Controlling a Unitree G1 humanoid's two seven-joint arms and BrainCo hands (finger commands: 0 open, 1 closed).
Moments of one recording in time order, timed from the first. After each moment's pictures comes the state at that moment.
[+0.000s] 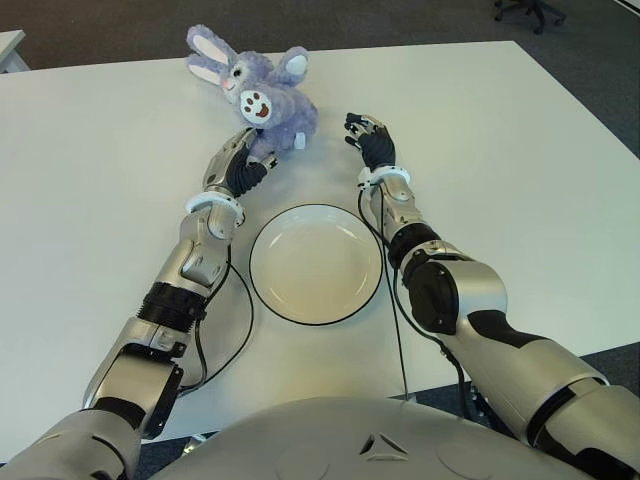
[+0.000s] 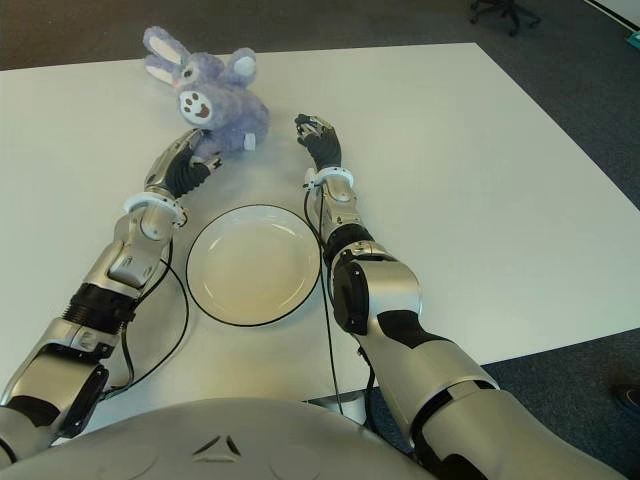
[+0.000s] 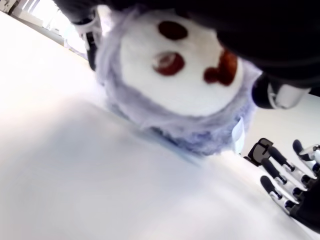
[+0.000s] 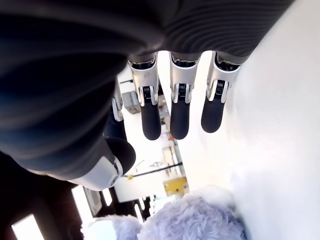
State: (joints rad) left arm -0.33 0.34 -0.22 0.21 0.57 0.20 0.06; right arm -0.95 0.08 -0.30 1.32 0.05 -0.35 0.00
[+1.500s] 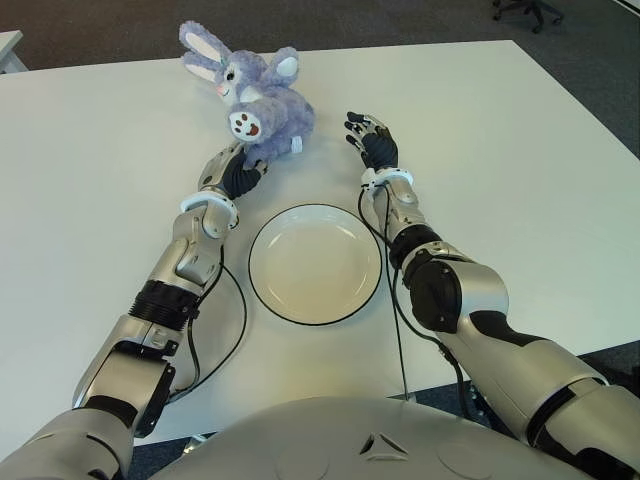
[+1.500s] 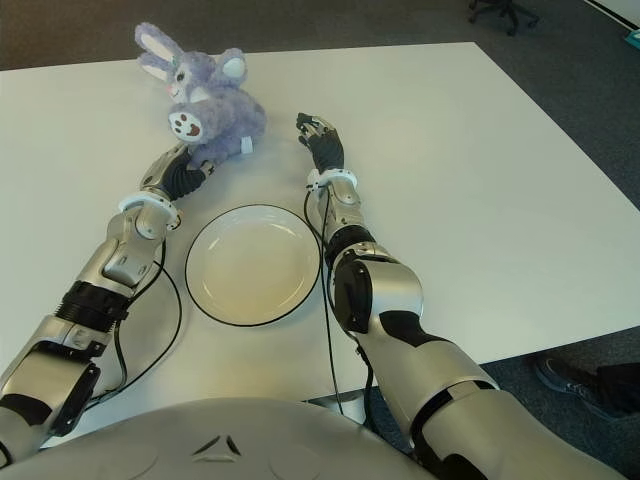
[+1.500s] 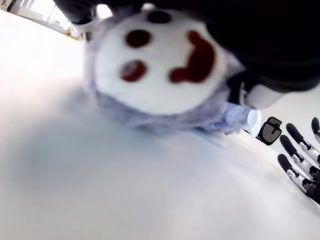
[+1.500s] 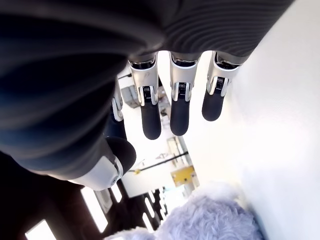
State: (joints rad) left arm -0.34 0.37 -0.23 0.23 0.57 0.21 0.01; right arm -0.94 0.08 -0.38 1.32 0.09 -0.37 0.11
